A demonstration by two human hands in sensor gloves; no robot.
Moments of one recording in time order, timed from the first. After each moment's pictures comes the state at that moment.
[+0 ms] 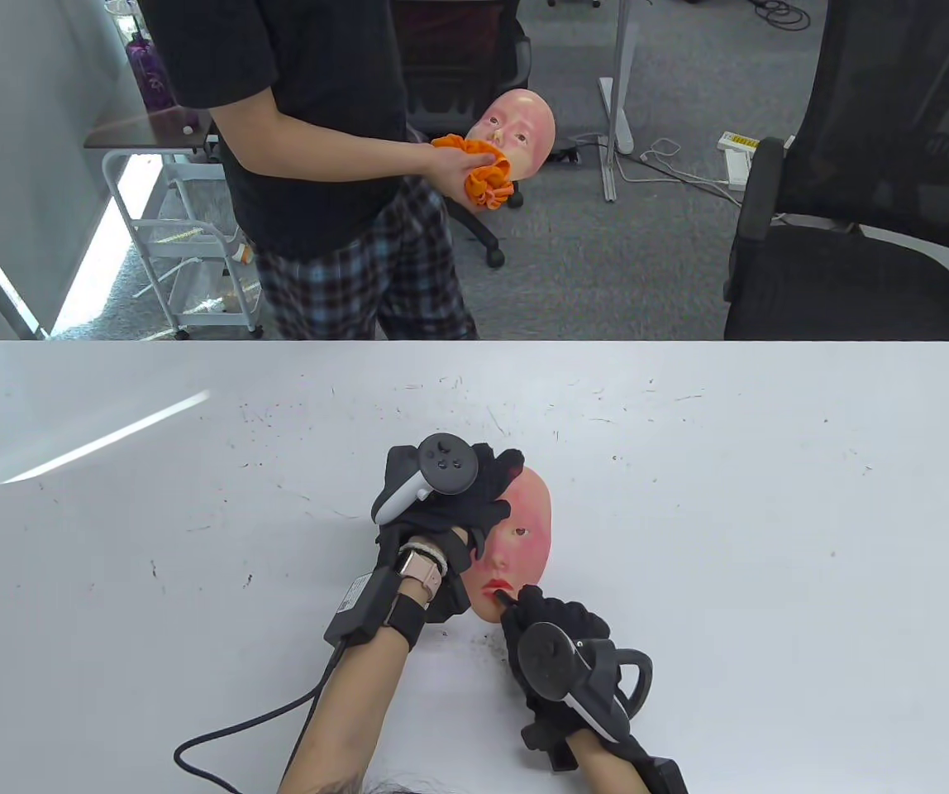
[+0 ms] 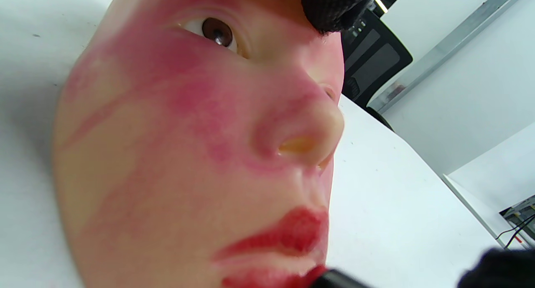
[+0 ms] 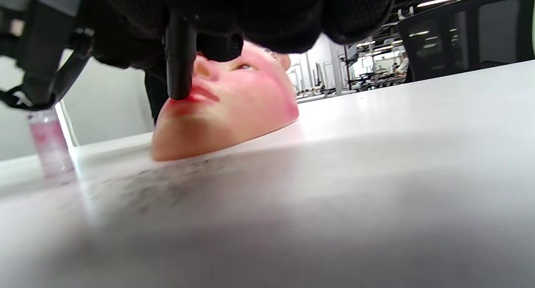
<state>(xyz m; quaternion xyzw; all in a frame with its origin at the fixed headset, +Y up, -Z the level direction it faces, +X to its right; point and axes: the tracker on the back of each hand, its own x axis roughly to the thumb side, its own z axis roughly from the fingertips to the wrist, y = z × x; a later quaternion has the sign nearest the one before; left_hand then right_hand) -0.075 -0.738 -0.445 -0.20 -0.17 0.28 0.92 0.074 -0.760 -0.269 0.04 -0.08 0.99 0.11</state>
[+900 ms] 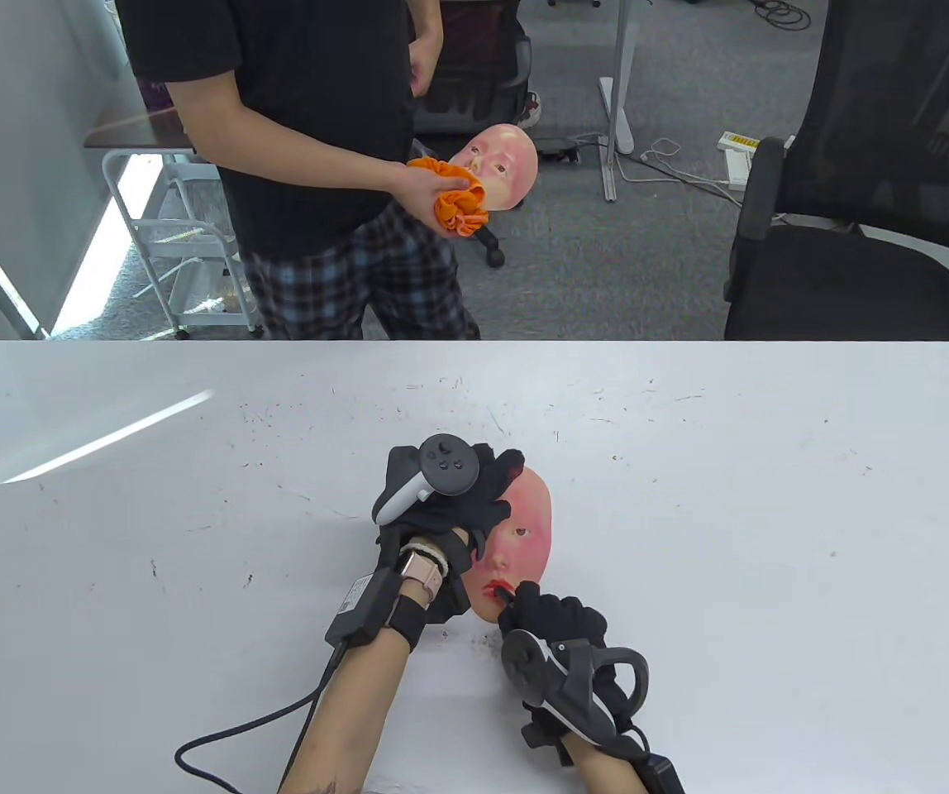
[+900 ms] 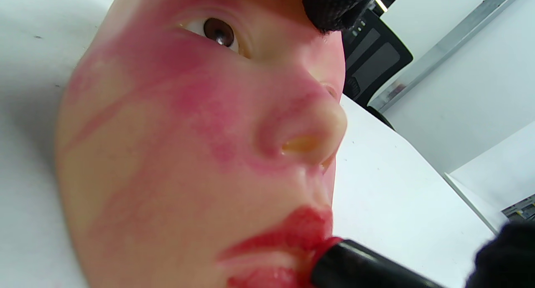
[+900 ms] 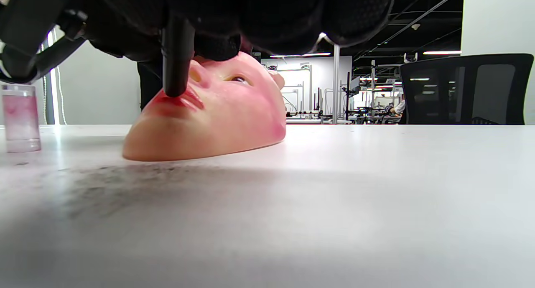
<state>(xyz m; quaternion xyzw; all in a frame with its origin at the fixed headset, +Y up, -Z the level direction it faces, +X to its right) -0.075 -0.738 -0.445 -0.20 -0.17 0.28 0.92 0.072 -0.752 -0.266 0.04 -0.12 0.99 0.04</state>
